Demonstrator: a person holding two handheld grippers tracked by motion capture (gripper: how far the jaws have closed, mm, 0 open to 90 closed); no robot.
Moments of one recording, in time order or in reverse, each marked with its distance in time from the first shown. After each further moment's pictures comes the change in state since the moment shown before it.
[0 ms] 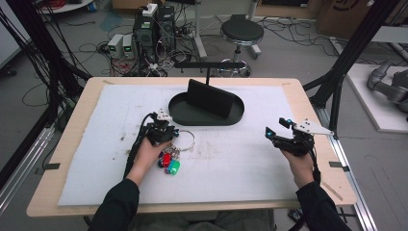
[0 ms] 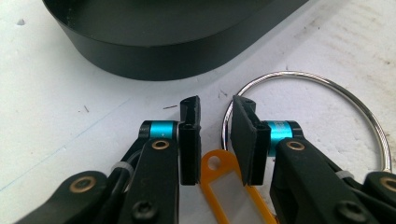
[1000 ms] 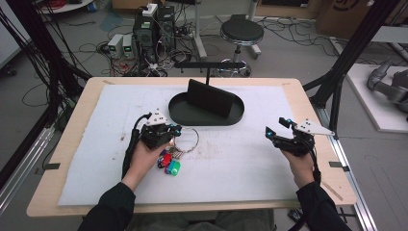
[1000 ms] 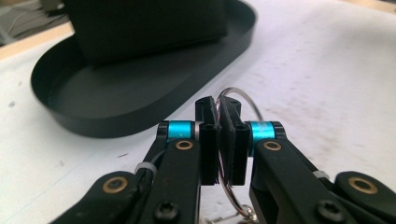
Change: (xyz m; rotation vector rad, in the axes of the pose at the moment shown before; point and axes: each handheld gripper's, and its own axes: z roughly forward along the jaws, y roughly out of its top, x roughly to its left) left arm -0.029 0.009 -0.056 -0.244 -0.154 0.087; right arm 0.001 0.001 -0.001 -0.017 0.009 -0.001
